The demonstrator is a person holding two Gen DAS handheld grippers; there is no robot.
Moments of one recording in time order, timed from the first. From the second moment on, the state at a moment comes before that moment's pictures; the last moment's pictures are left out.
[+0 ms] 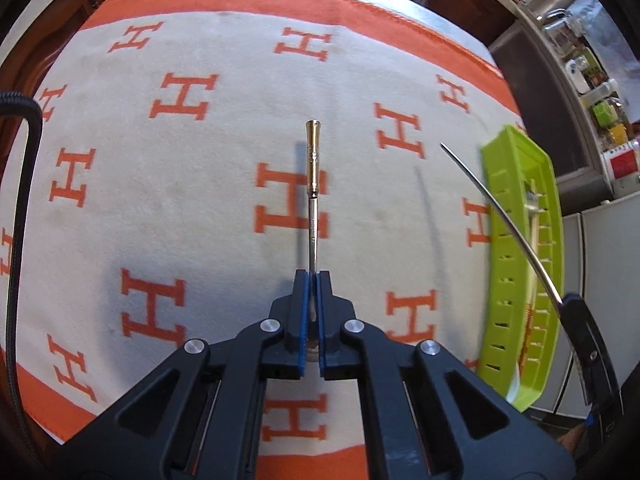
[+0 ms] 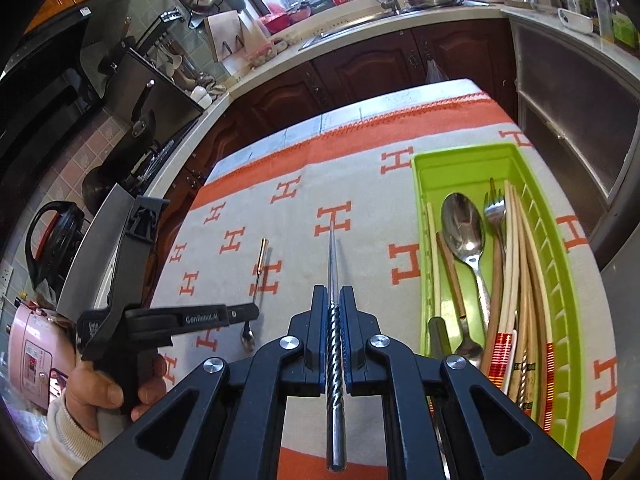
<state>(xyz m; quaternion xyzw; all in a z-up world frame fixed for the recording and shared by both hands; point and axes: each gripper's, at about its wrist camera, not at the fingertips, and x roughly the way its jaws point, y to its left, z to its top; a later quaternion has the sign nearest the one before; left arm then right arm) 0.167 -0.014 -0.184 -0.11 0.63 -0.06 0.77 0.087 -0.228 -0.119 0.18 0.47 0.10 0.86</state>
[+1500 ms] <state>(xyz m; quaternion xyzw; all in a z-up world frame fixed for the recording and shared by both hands) 0.140 -0.227 -0.152 -0.02 0.63 -0.23 0.74 0.041 -0.333 -0.127 0.14 0.46 -0.04 0.88</state>
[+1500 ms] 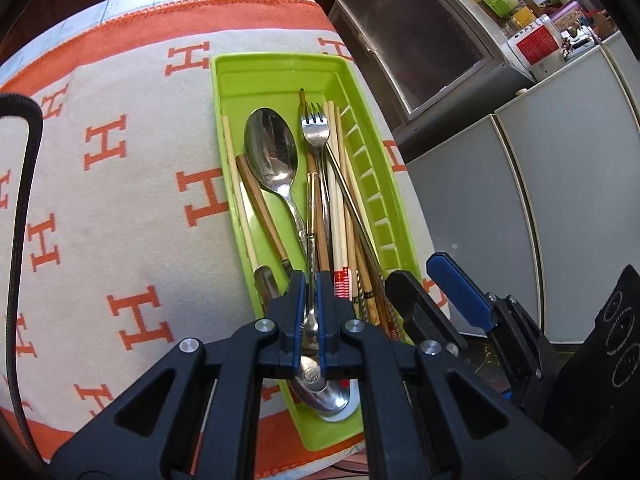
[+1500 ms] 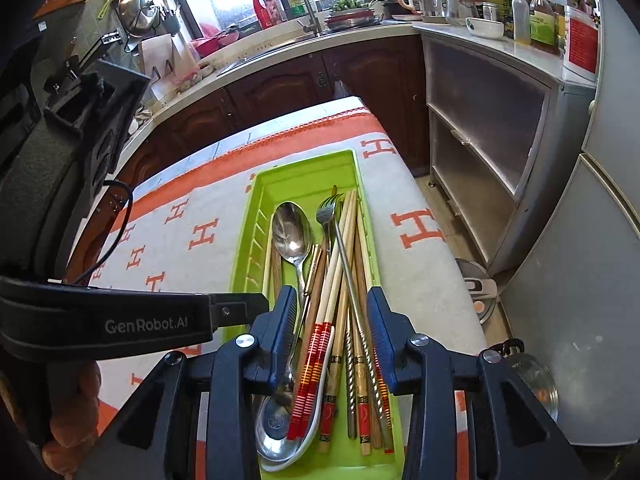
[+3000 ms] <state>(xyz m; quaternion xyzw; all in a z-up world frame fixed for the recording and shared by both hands) 0.003 -0.070 -0.019 0.05 0.40 -0.07 0.91 -0.035 -0.253 -0.002 0.11 0.42 0.04 0.90</state>
